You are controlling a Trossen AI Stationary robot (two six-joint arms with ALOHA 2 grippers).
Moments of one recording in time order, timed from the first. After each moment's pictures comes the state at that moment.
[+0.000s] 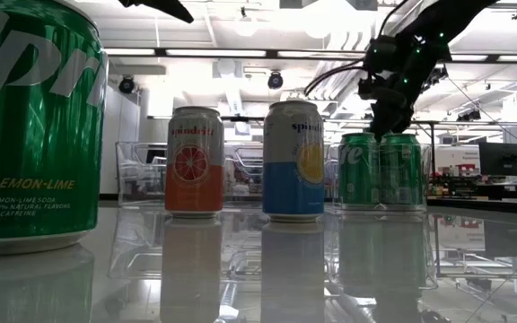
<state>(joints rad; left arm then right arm) -0.25 1.34 1.37 -0.82 -0.59 -0.81 -0.80 1.33 0.97 -0.69 -0.16 -0.23</state>
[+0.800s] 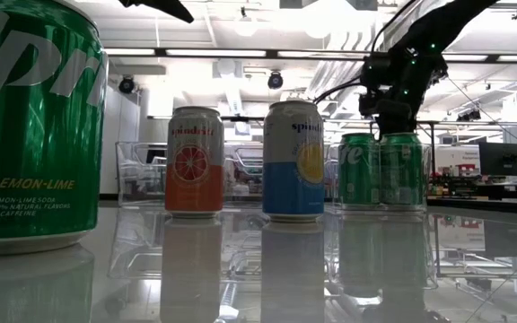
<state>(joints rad) -0.25 1.34 1.37 -0.81 -0.59 -0.81 -0.81 1.41 0.97 -0.75 -0.17 -0.27</state>
